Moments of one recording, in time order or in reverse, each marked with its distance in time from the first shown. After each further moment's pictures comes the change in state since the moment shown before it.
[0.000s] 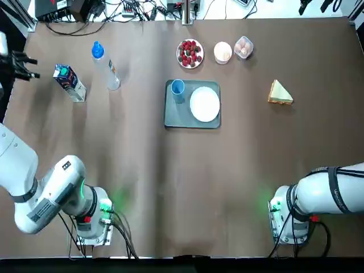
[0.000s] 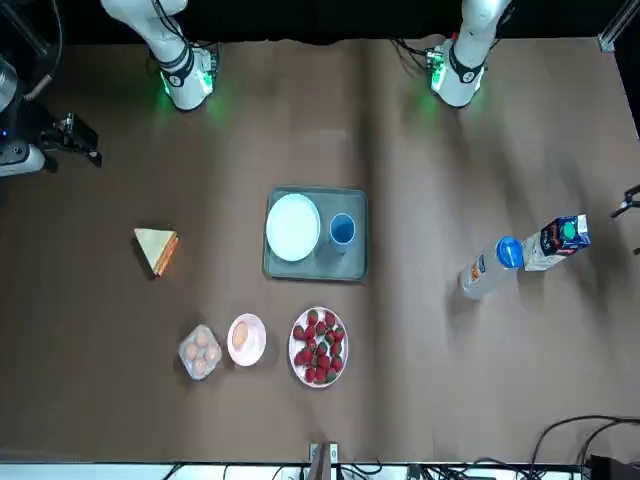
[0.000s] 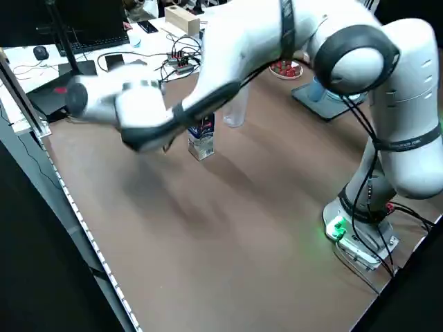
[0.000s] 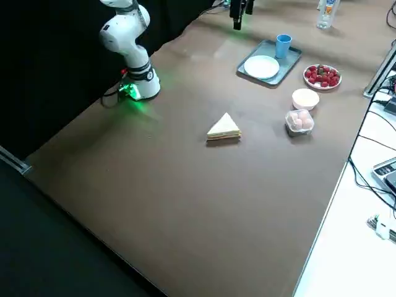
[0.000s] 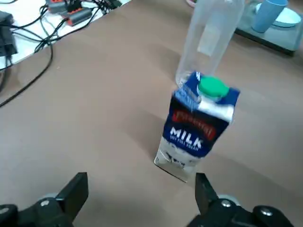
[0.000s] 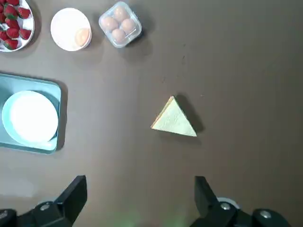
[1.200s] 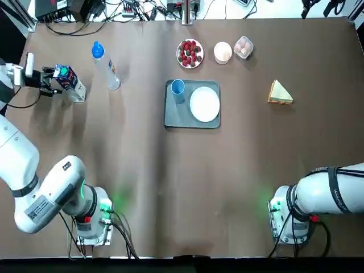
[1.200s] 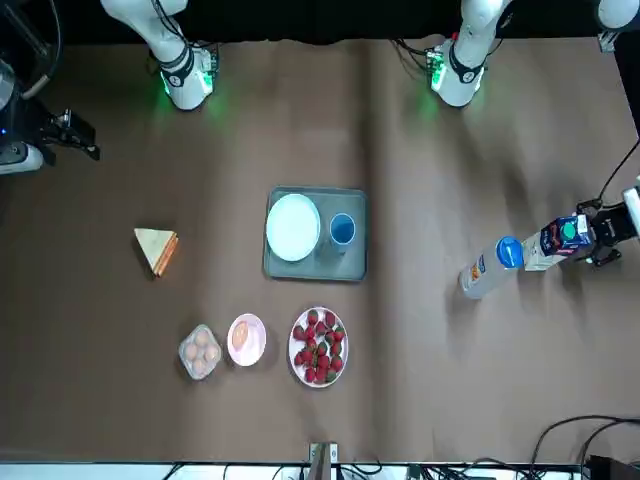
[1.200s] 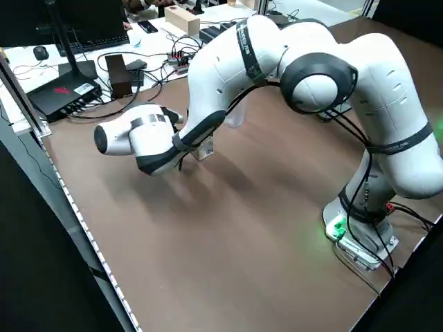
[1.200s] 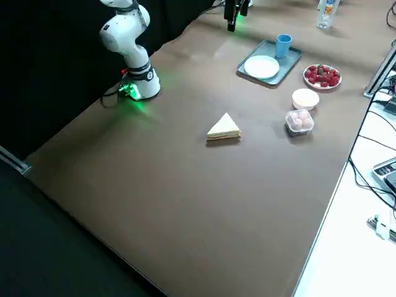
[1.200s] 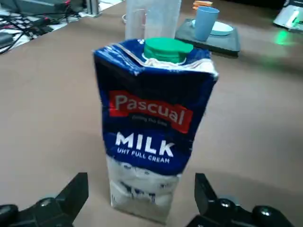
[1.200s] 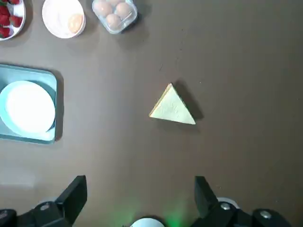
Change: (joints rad) left arm -0.030 0.179 -0.028 0.004 -0.028 -0.117 0.256; right arm -0.003 0.001 -0.013 0.001 0.000 -0.052 0.001
